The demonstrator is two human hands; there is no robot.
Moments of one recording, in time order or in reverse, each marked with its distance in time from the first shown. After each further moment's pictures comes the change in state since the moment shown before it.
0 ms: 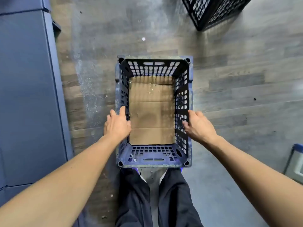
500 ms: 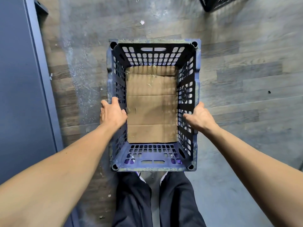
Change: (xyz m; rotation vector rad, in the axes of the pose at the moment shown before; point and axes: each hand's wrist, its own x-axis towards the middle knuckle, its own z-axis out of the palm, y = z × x) left_hand 0.063 0.002 0.033 -0.125 0.062 -0.172; right_hand 0.076 0.018 0.040 0.276 -0.049 0.295
